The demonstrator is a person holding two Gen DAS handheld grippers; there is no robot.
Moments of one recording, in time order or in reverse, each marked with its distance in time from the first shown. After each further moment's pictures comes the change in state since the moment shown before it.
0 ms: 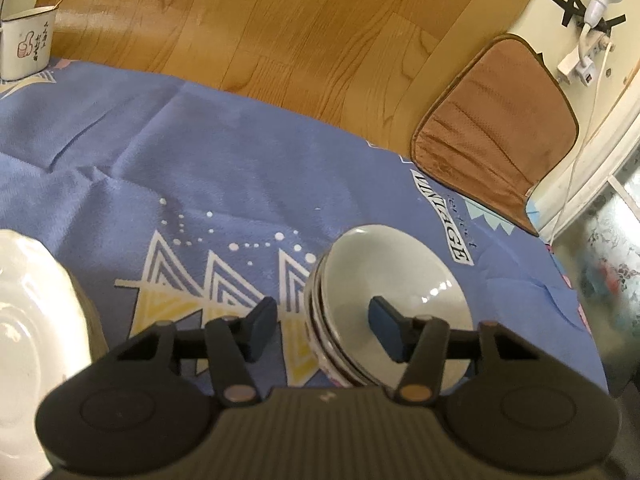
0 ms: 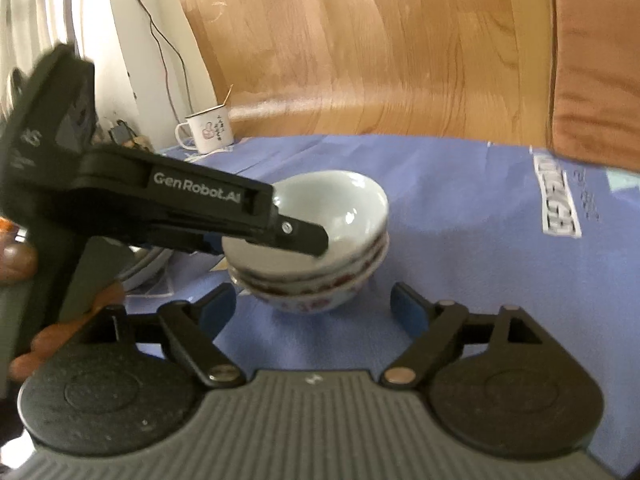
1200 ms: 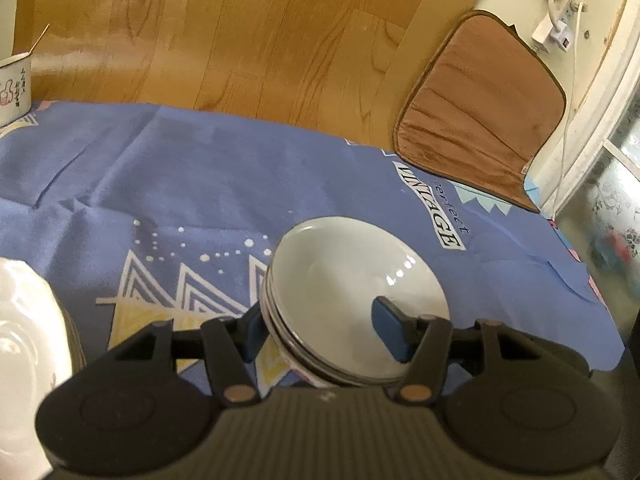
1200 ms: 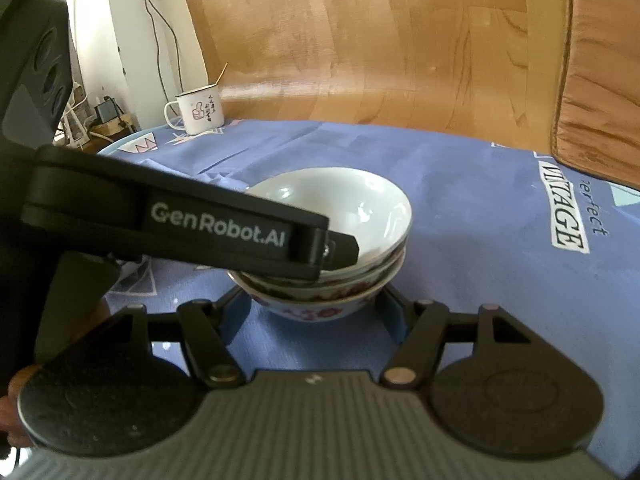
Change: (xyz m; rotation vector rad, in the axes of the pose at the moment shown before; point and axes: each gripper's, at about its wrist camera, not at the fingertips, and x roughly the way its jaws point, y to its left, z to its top) left arm 0.002 -0.031 -0.004 0.117 -0.015 0.041; right arm 0.025 0.016 0.008 -0.077 0.043 -0.069
